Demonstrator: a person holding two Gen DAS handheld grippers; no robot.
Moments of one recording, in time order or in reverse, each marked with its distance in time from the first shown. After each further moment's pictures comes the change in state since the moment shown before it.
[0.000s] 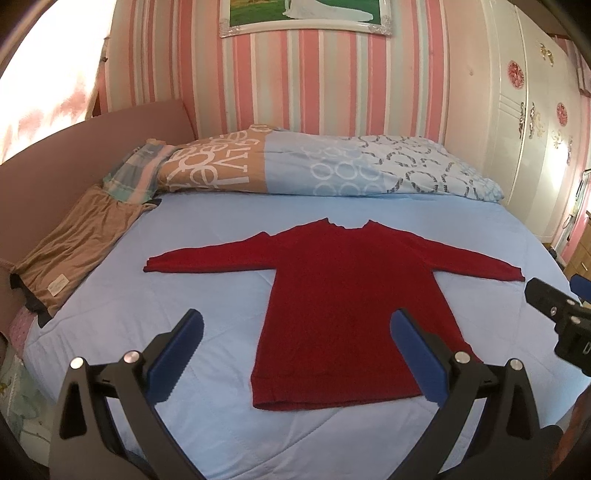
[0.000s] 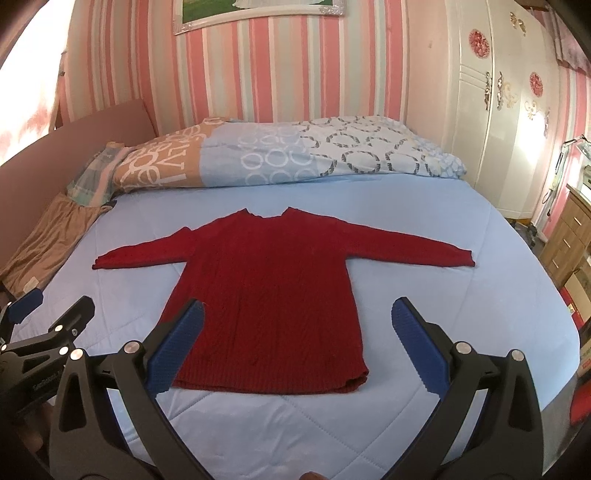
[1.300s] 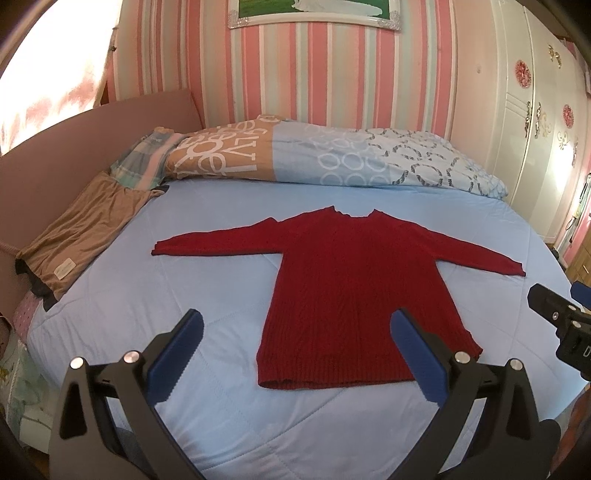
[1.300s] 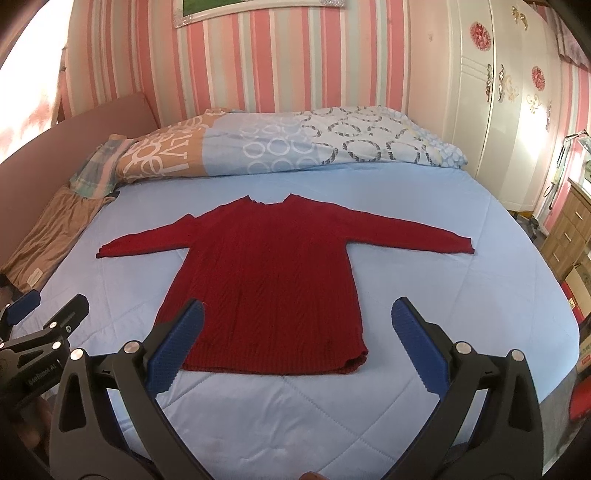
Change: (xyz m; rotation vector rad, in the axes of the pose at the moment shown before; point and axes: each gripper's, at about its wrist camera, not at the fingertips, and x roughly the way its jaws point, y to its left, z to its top) left arm -0.012 0.006 -0.022 -0.024 0.034 0.016; right arm 0.000 -0.002 -0.018 0.000 0.035 0.008
